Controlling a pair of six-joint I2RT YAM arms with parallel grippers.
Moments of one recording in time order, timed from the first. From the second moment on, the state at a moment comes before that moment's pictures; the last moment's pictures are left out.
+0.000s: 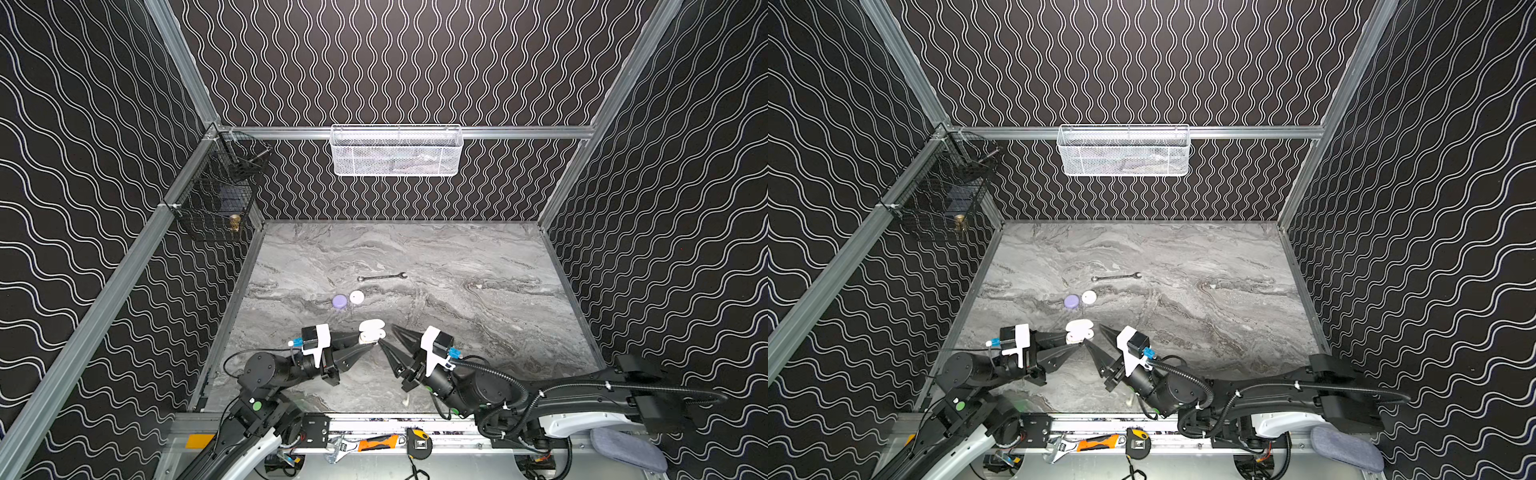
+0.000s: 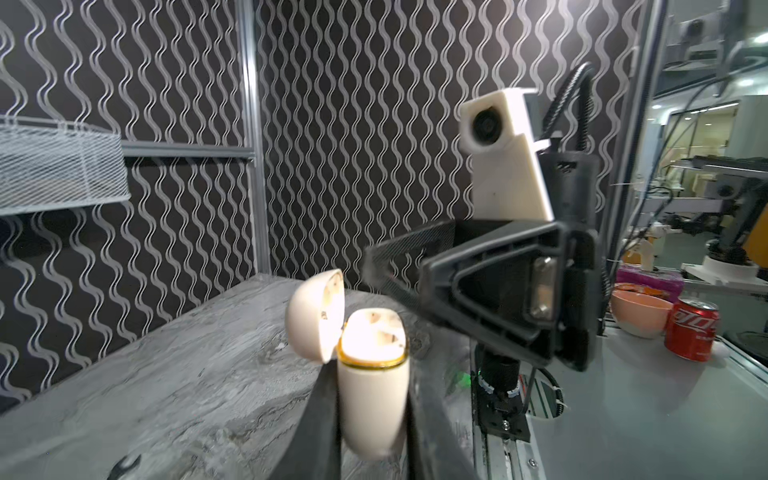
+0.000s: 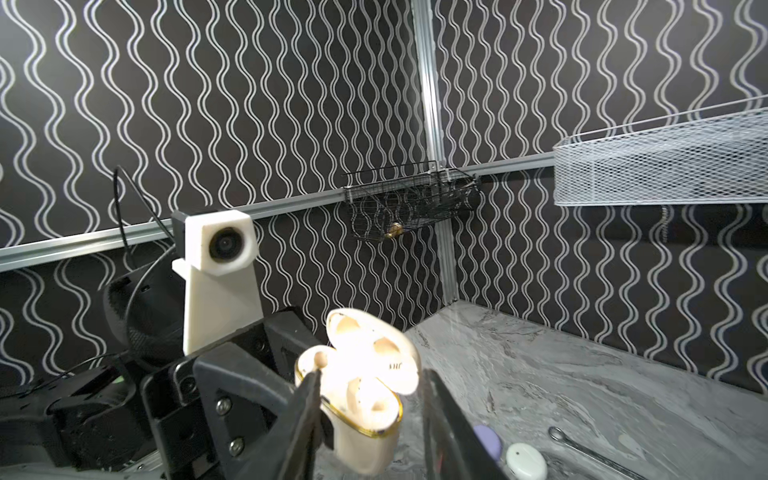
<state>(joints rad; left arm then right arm) -0.64 0.28 0.28 0.26 0.54 -0.20 1.52 1.14 0.57 0.91 0.59 -0.01</state>
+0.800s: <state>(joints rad) -0.64 0.43 0.18 0.57 0.65 -0.17 1.40 1.11 0.61 0.29 0.48 0.27</state>
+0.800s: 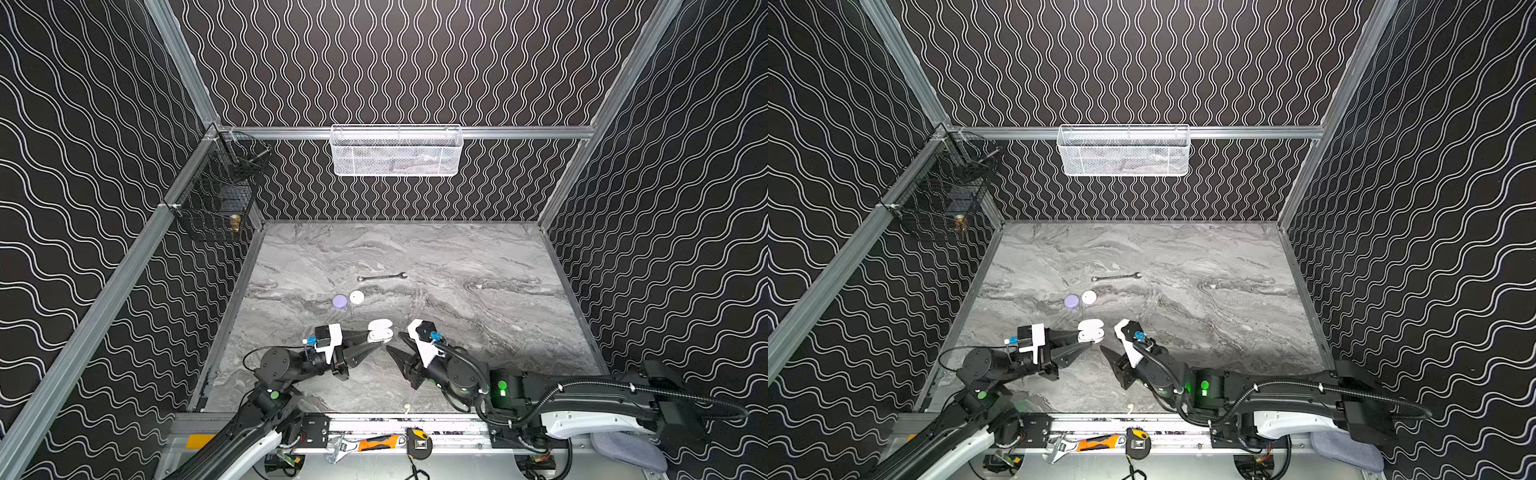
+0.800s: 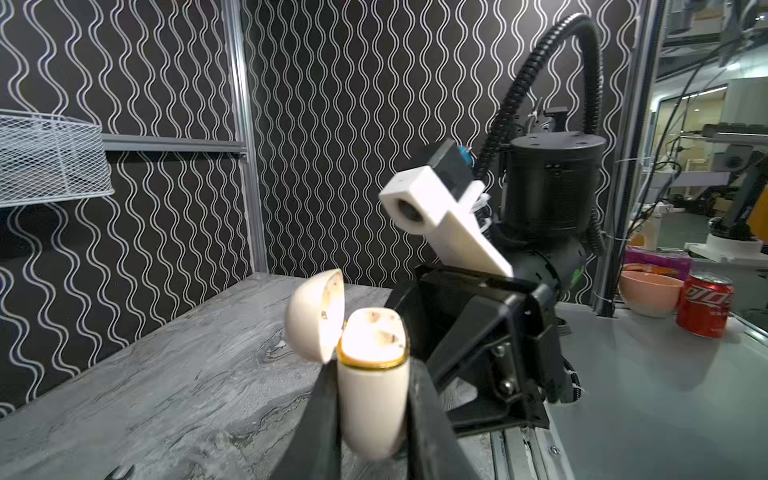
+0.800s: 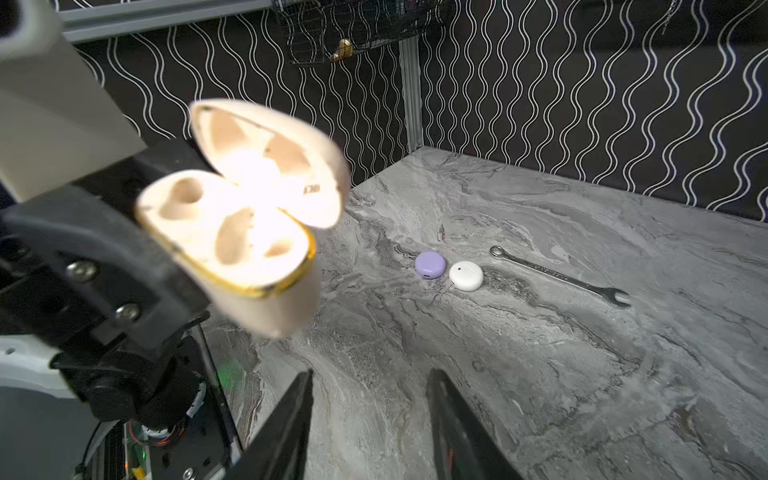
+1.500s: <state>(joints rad) -0.64 0.51 0.15 0.68 0.74 -0.17 1.37 1.09 0.62 0.38 0.44 0.24</state>
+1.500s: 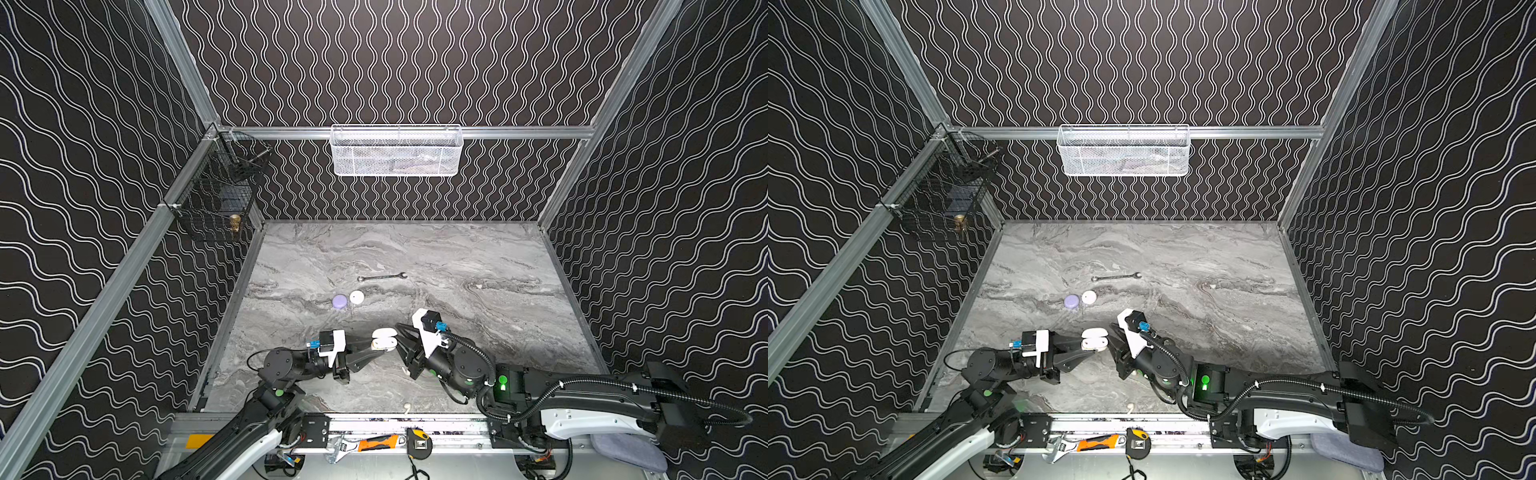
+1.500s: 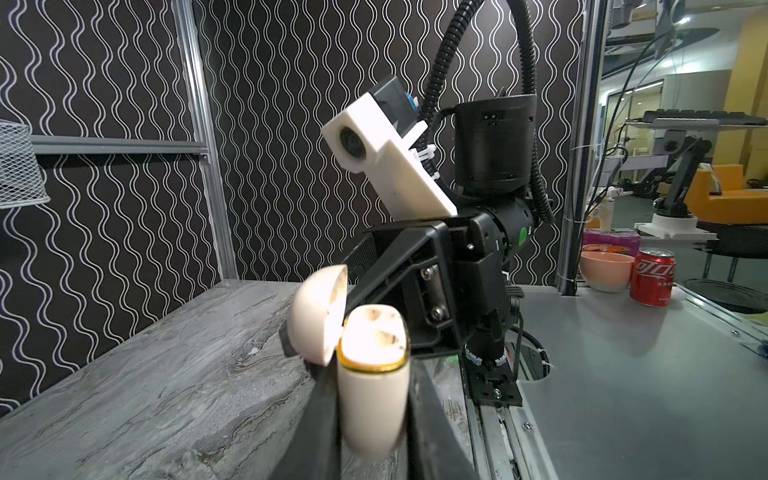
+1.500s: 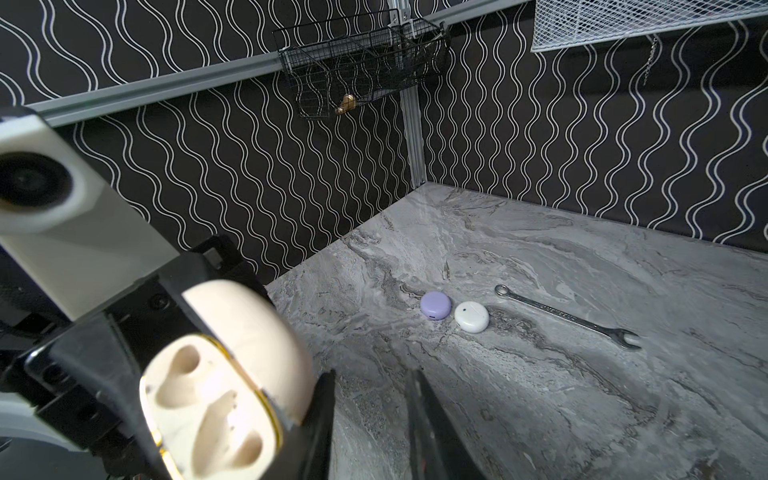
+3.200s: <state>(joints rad) -0.56 0.37 0.06 0.33 0.33 -0.09 1.40 1.43 0.70 -0.43 0.11 0.98</state>
